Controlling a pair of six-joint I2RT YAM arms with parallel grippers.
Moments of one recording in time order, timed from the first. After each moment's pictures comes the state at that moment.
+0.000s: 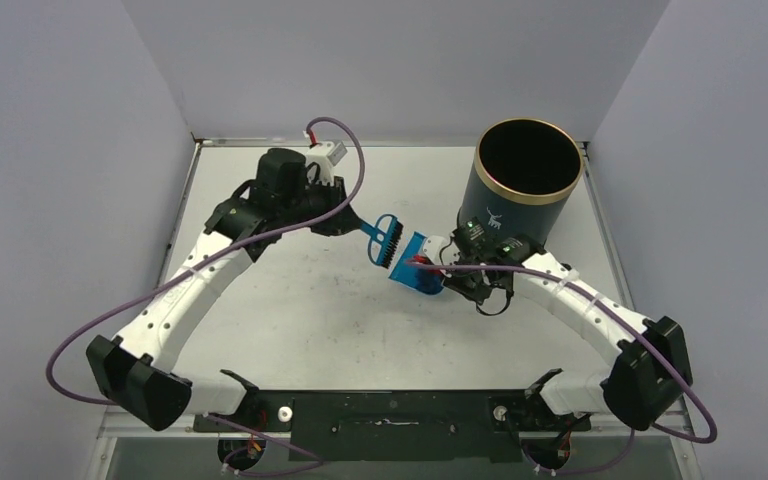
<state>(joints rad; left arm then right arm) -0.52 1.36 1.39 -0.64 0.35 -0.36 0.62 1.34 1.02 -0.91 0.00 -0.54</state>
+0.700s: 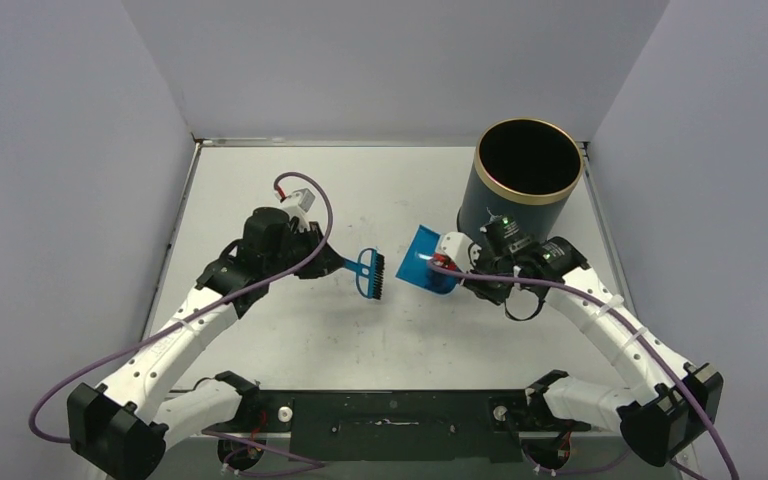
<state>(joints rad) -0.50 1.05 0.92 -0.46 0.23 -0.58 0.56 1.13 1.06 -1.04 -0.13 -0.64</state>
